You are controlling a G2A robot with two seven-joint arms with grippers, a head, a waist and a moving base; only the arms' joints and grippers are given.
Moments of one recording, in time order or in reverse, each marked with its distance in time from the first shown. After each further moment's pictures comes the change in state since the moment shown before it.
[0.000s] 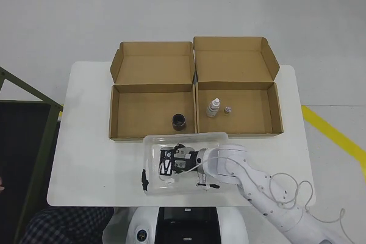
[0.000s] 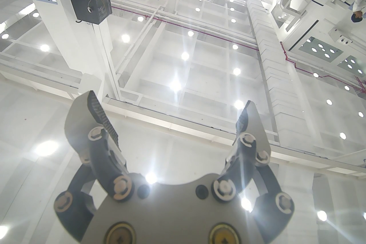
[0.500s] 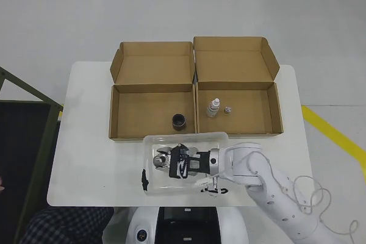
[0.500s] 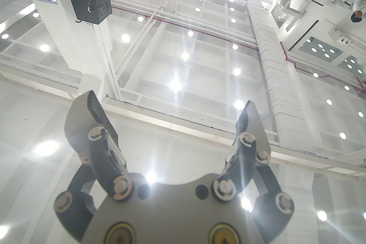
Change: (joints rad) left arm 0.000 0.000 0.000 0.000 0.000 0.000 0.000; right arm -0.078 0.035 0.154 -0.144 0.268 -0.092 -0.064
